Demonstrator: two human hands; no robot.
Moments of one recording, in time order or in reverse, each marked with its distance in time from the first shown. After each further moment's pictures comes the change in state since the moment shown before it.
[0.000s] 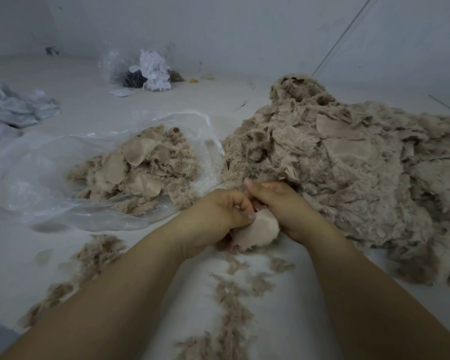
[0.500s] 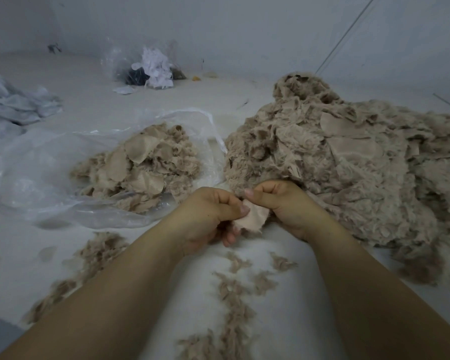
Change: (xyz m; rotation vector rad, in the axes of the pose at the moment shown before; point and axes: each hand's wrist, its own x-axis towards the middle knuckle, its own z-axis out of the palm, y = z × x) left_hand 0.001 -0.010 -0.011 -0.271 0.051 -0.048; right_hand 0.002 0.006 -0.006 0.033 -0.034 0.013
